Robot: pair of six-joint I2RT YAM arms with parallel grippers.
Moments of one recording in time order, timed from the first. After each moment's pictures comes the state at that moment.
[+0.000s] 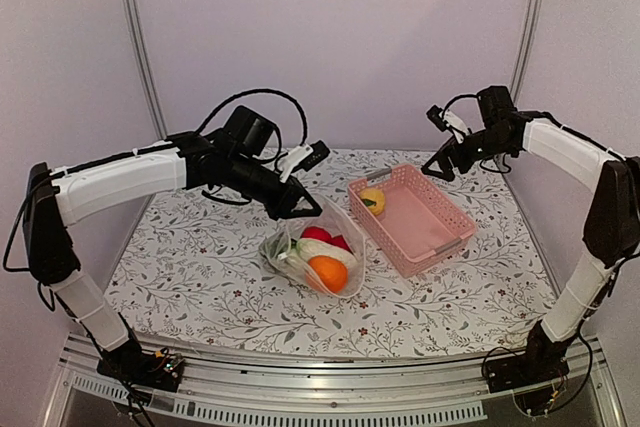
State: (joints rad) left arm -0.77 1.64 1.39 -0.54 0.50 0.08; right arm 0.21 1.70 1.49 -0.62 -0.50 -0.48
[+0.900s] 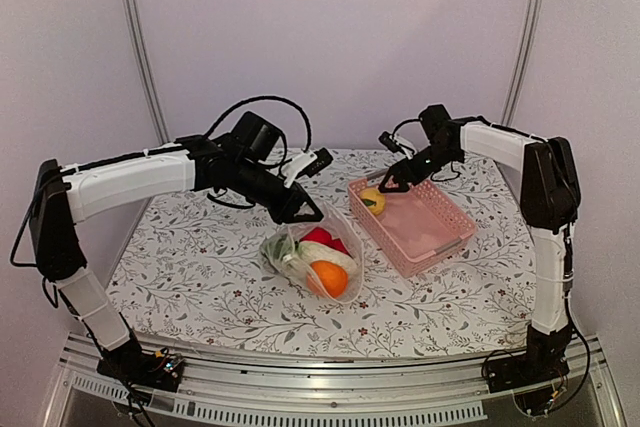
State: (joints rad) left arm -0.77 1.69 1.39 -0.54 0.49 0.08; right arm 0.34 2.16 1.83 -0.74 -0.59 -0.35
